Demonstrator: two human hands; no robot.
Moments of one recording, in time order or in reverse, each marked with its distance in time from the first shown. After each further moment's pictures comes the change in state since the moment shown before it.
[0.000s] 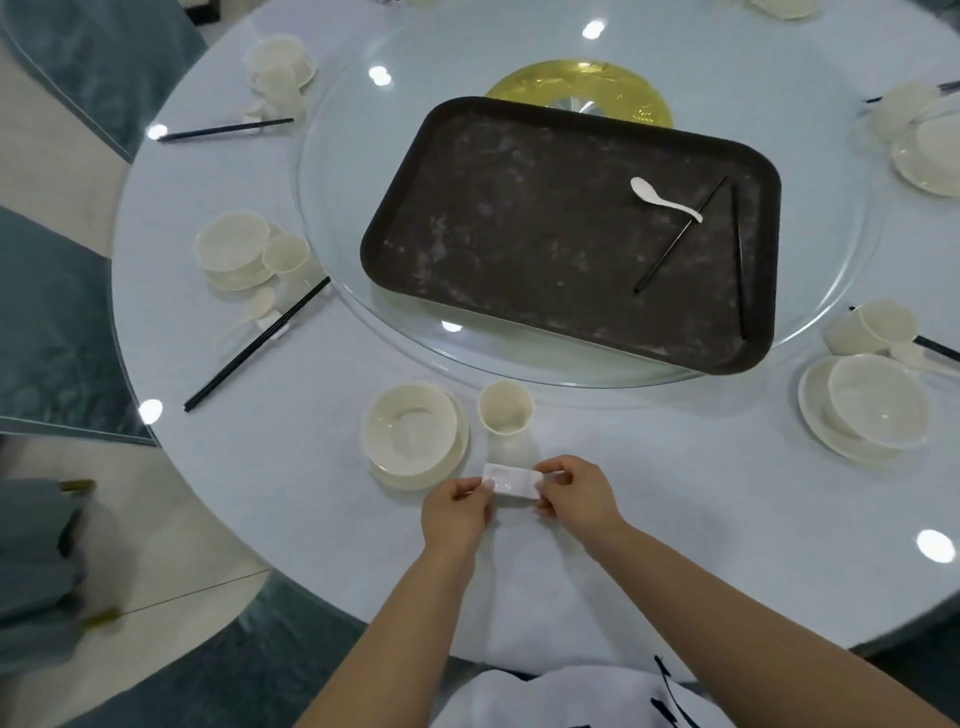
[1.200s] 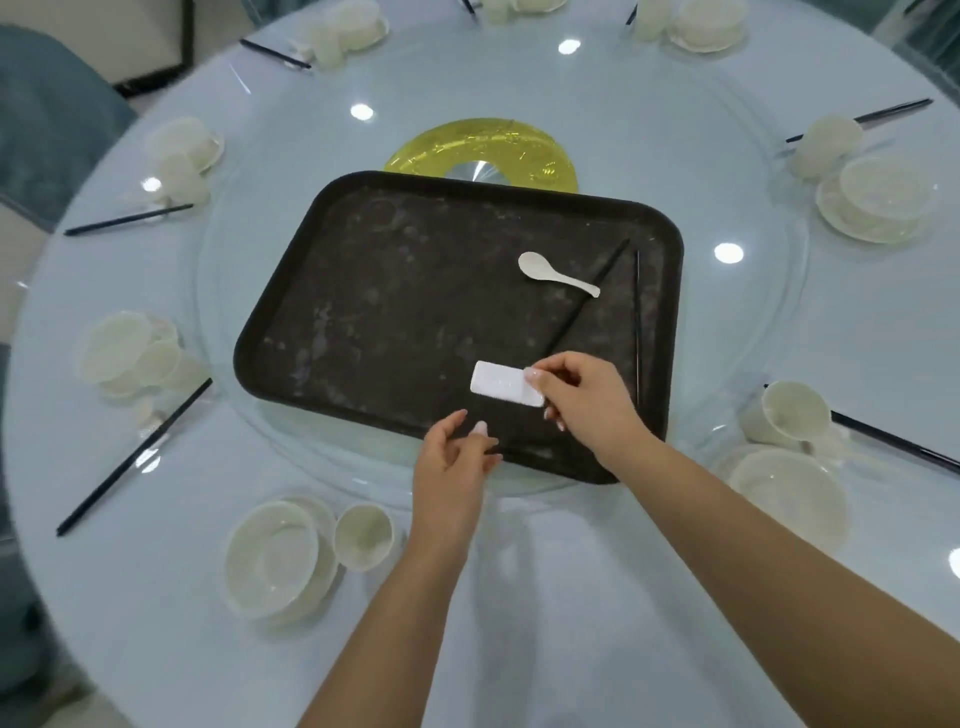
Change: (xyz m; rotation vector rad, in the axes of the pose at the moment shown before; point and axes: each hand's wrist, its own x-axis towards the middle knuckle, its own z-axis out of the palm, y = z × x) left_hand -0.027 0.155 0.171 -0.122 -0.099 0.324; right_hand 0.113 -0.146 -0.196 0.020 0.002 -0.432
